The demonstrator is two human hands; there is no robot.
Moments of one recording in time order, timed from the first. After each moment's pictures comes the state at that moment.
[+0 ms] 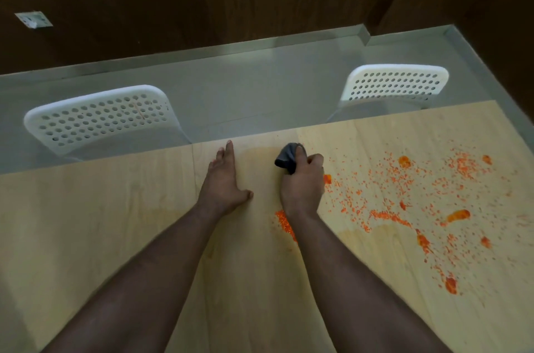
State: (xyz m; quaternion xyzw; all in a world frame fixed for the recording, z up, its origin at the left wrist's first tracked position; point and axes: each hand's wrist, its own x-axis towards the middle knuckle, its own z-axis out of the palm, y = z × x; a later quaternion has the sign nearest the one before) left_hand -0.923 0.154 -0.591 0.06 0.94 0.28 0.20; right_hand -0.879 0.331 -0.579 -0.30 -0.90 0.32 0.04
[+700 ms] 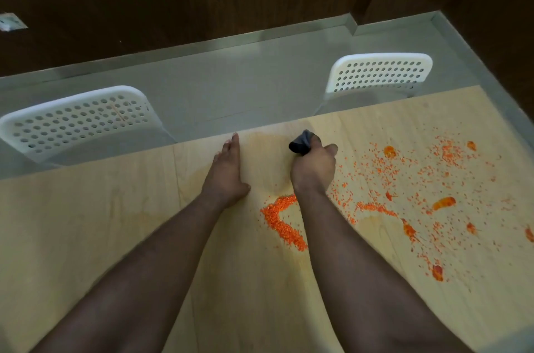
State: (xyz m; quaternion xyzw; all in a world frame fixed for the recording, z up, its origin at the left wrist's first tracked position) left_hand -0.932 0.201 -0.590 0.10 0.93 0.27 0.21; right_hand -0.903 0.396 -0.582 -0.40 -0.87 0.29 0.04
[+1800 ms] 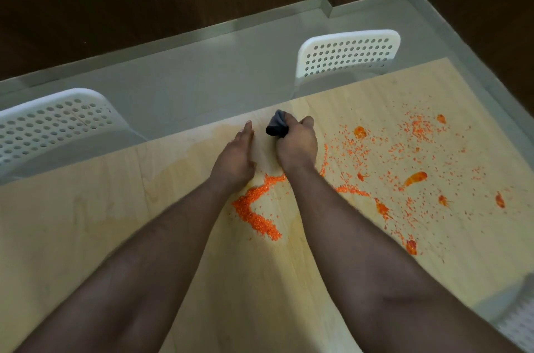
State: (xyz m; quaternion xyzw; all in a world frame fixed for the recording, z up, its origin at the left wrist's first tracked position) left_hand -0.928 0.290 -0.596 0.19 0.92 0.29 0.20; right_hand -0.904 0.445 -0.572 -0.31 -0.91 0.29 0.02
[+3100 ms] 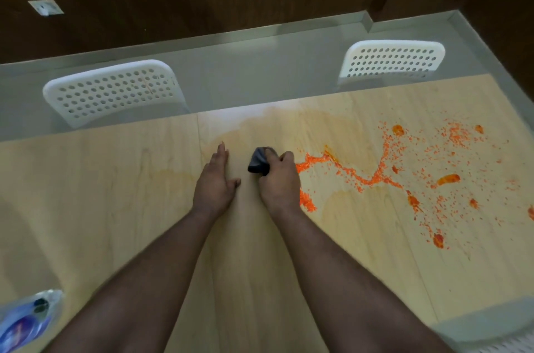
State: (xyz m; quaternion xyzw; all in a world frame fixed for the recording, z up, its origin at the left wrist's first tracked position) left_hand -0.828 0.123 -0.607 0.03 0.93 0.33 0.15; right_hand -0.797 0.287 -0.571 -0.18 -0.93 0.32 -0.05
